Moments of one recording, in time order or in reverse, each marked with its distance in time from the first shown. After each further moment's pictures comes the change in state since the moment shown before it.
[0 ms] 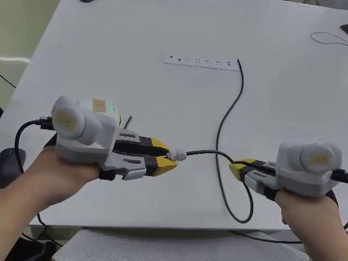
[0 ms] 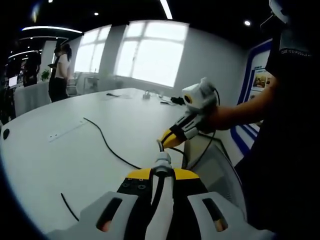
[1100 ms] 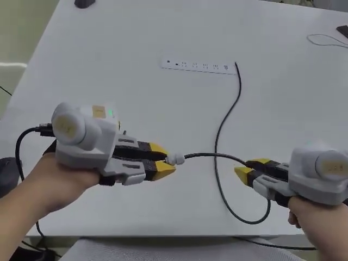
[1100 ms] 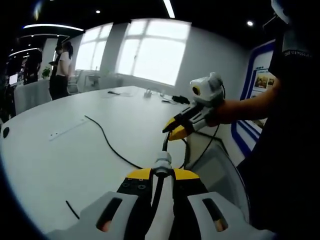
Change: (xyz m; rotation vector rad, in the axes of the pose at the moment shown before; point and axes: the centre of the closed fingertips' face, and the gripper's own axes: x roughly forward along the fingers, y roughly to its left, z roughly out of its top) left arm 0.004 0.009 0.001 -0.014 0.018 0.002; right arm -0.020 0.003 0.026 -0.162 -0.027 0.000
